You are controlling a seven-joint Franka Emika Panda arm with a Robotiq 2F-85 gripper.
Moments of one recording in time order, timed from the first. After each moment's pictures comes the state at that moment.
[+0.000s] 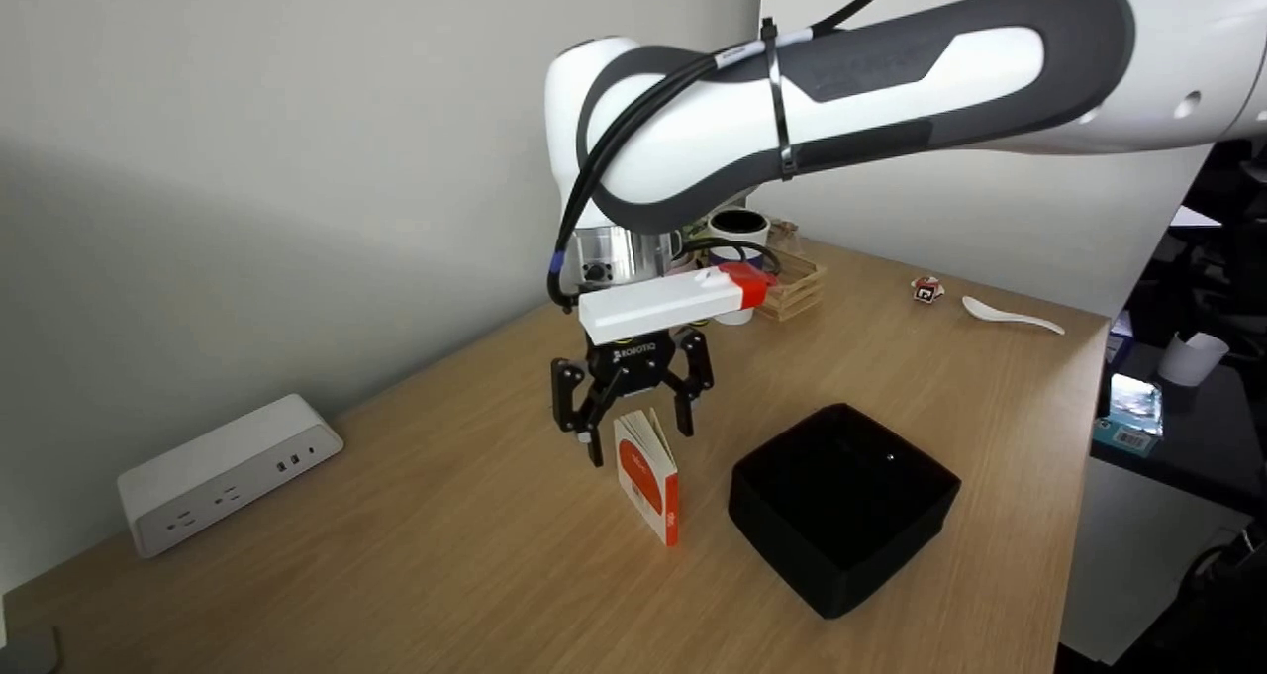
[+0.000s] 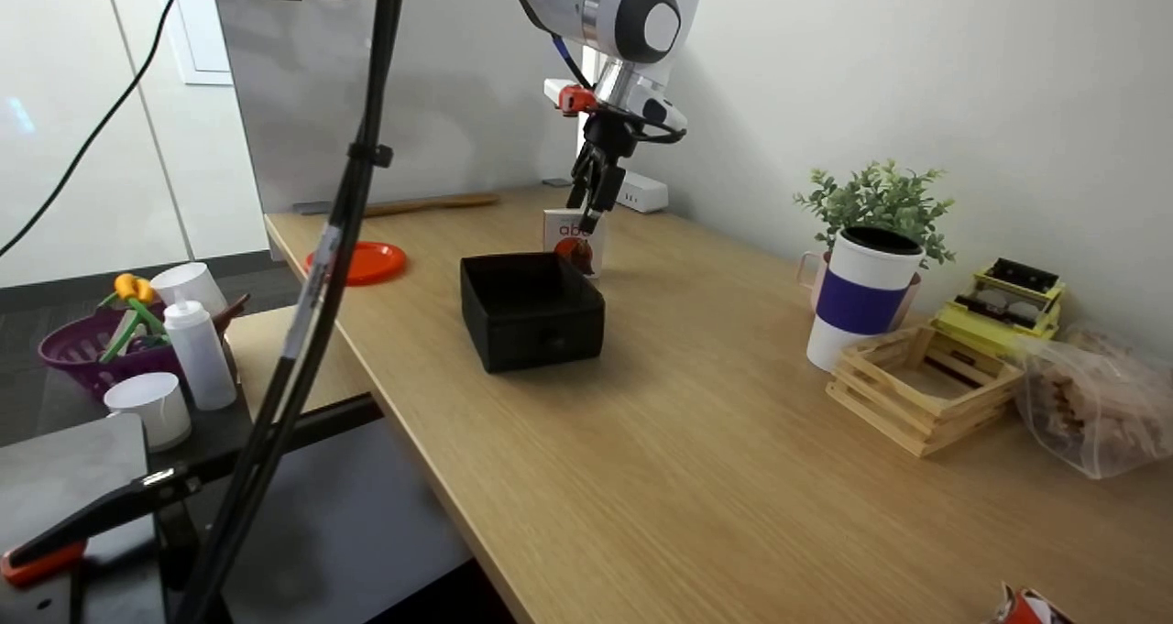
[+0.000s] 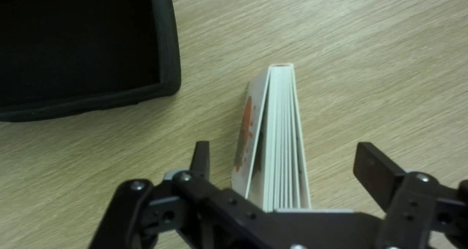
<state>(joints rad) 0.24 1.17 0.07 -0.68 0.15 1.67 0.69</state>
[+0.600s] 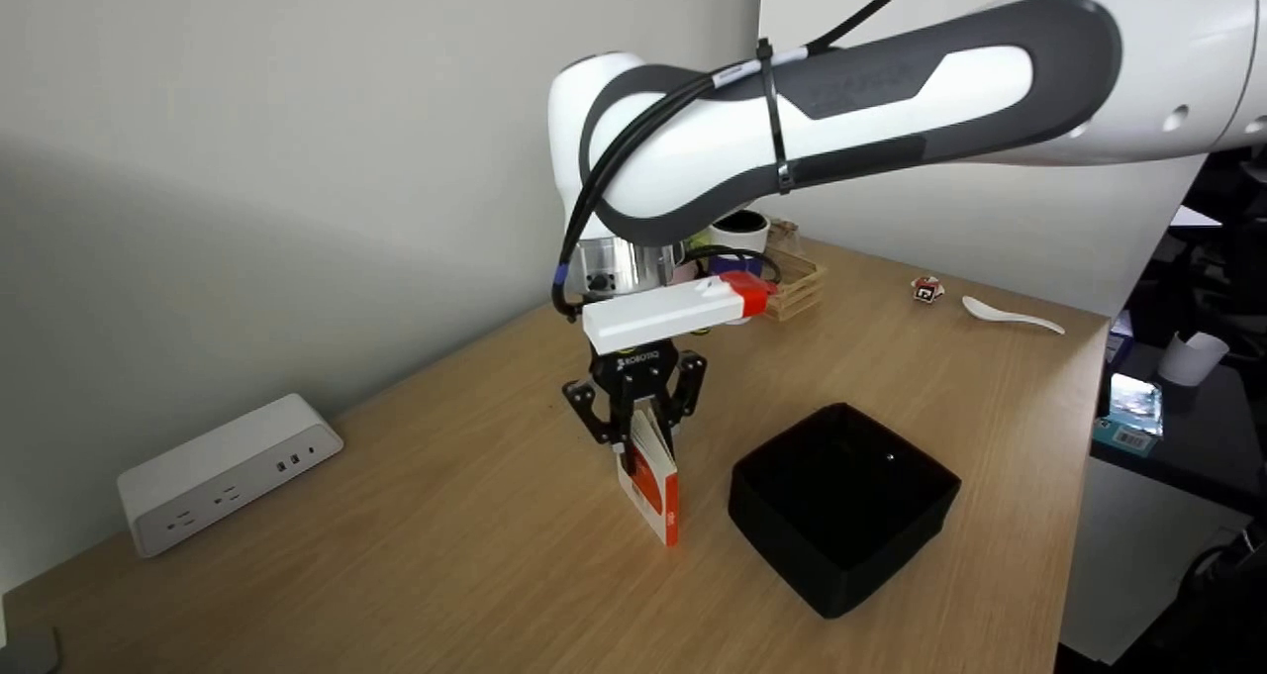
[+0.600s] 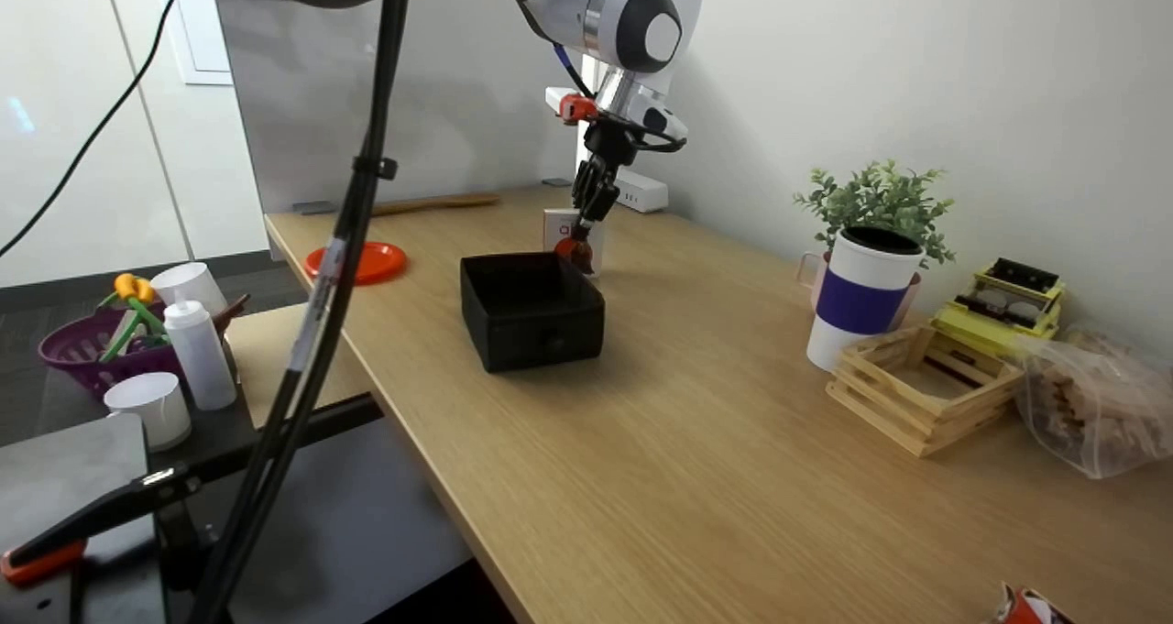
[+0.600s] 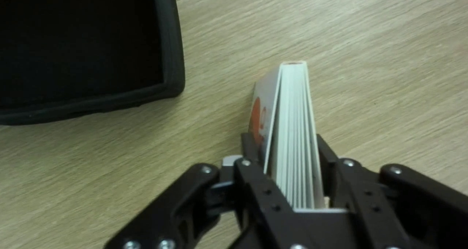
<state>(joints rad) 0.24 1.19 0.07 -0.68 0.15 1.67 0.69</state>
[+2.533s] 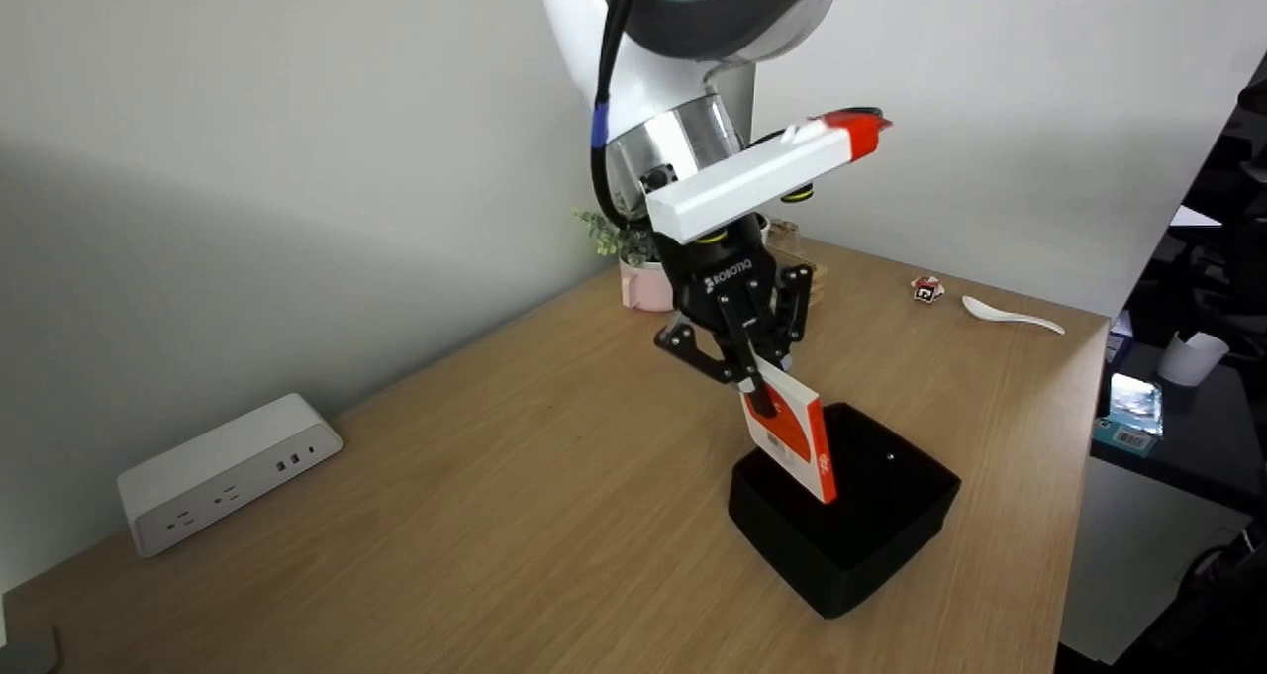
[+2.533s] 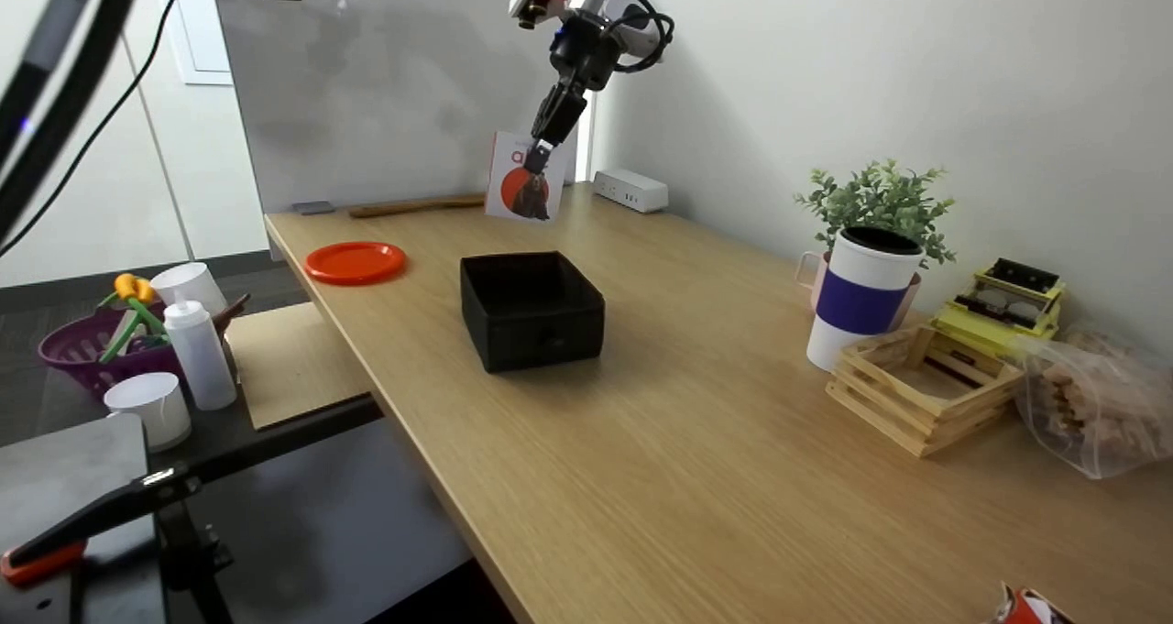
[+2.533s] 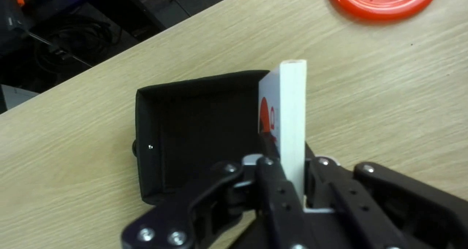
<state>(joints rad) 0.25 0.89 0.06 -0.93 0.11 1.34 0.74</state>
